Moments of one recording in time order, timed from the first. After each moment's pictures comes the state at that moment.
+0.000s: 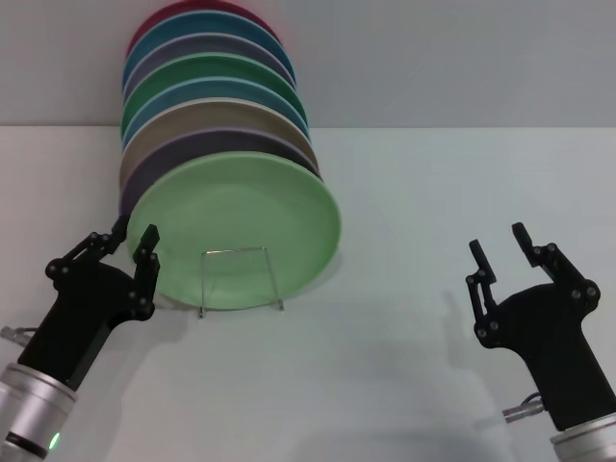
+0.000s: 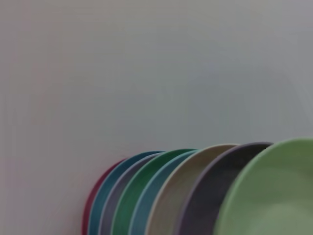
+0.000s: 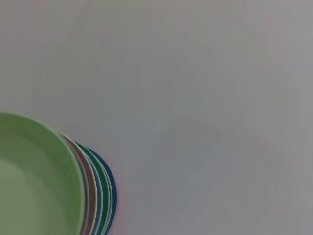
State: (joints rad) left arm -0.31 -2.07 -0.37 -0.30 2.10 1.36 0.03; right arm 0.16 2.08 0.19 0.68 -1.87 -1.47 -0.80
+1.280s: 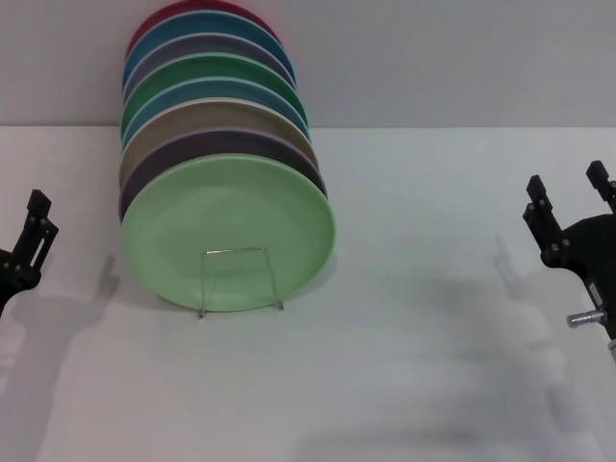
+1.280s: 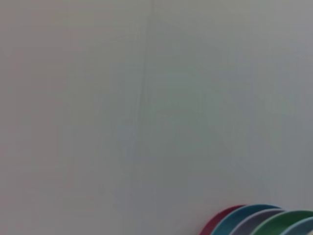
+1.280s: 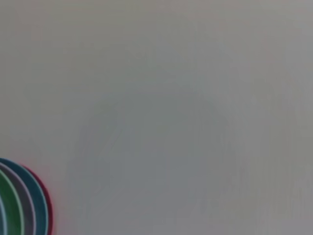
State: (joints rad) left arm -0.25 -2.07 -0.59 -0.26 2.10 1.48 -0.16; right arm 0.33 2.08 0.35 0.35 -1.83 -1.40 -0.20
